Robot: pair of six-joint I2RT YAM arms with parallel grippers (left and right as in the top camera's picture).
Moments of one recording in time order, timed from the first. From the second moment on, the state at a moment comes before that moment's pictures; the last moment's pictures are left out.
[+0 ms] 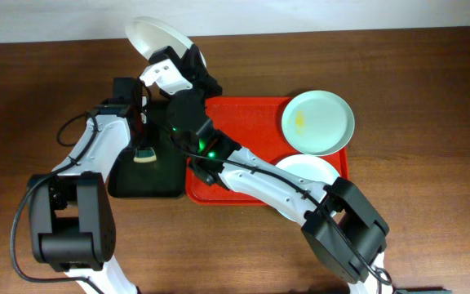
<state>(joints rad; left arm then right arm) -0.03 1.92 1.32 -0.69 -0.08 -0.12 0.87 2.06 1.58 0.63 0.93 -0.68</state>
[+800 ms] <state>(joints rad) -0.03 1.92 1.32 -0.69 -0.08 -0.12 0.87 2.06 1.58 0.15 0.94 -0.13</state>
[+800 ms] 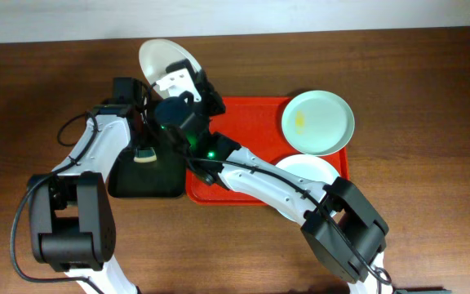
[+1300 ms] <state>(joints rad) -0.03 1.92 1.32 -0.69 -0.08 -0.12 0.79 2.06 1.58 -0.31 0.62 0.44</state>
